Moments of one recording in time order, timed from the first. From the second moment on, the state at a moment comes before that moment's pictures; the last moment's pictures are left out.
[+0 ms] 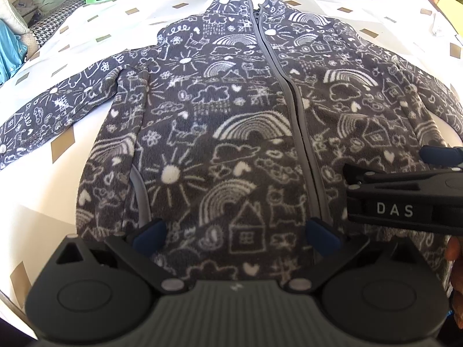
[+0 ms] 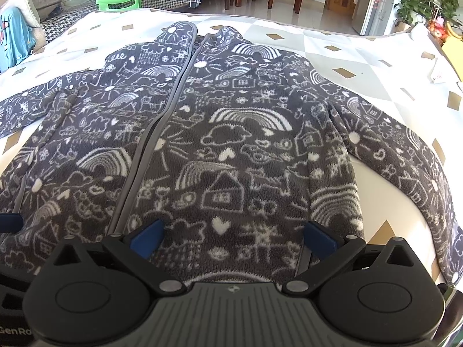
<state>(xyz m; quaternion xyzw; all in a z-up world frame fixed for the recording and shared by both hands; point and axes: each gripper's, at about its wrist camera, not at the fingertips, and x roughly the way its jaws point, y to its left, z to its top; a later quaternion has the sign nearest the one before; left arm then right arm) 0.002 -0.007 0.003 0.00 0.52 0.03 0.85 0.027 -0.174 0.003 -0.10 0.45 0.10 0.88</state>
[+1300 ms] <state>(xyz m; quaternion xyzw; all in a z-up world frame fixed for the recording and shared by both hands) -0.003 -0.008 0.003 -0.01 0.50 0.04 0.86 0.026 -0.169 0.003 -0.09 0.46 0.08 0.88</state>
